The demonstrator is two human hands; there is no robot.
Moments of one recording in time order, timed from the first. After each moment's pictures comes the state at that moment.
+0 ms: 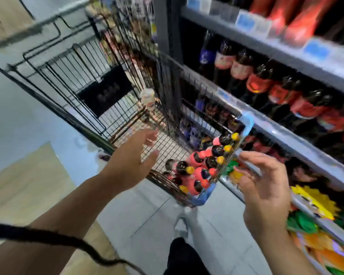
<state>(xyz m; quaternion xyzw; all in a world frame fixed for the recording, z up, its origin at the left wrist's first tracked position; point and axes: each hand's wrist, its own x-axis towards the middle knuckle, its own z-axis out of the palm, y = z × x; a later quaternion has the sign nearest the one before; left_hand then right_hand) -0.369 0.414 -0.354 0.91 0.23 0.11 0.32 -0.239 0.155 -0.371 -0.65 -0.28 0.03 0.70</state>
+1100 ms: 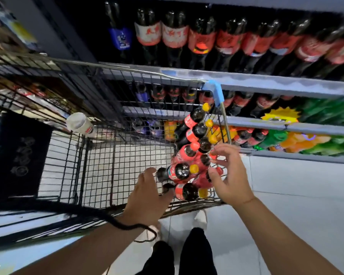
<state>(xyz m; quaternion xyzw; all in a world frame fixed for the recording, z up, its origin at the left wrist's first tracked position) -0.302 0.499 -0.485 0.90 0.13 -0.23 0.34 -0.260 0.262 -0.497 -0.83 -0.11 -0.05 0.55</state>
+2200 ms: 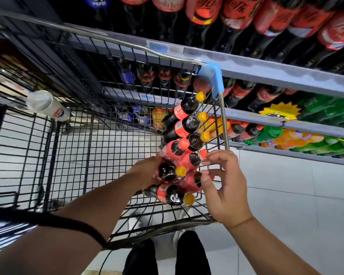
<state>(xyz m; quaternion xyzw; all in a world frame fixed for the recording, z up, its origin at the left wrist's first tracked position) -0.208 0.485 -0.652 0.91 -0.09 -0.33 0.24 -0.260 0.262 -0.507 -0.82 -0.05 -0.03 0.57</state>
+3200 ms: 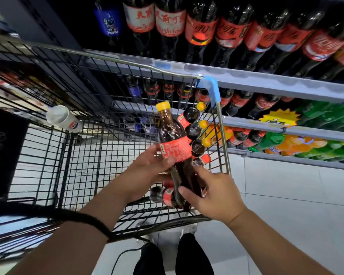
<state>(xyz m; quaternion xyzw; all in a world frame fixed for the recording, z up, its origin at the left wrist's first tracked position) -0.225 0.490 -0.502 0.54 0.09 -0.32 0.77 -0.261 0.271 -0.490 -0.94 -0.13 0.07 0.31</state>
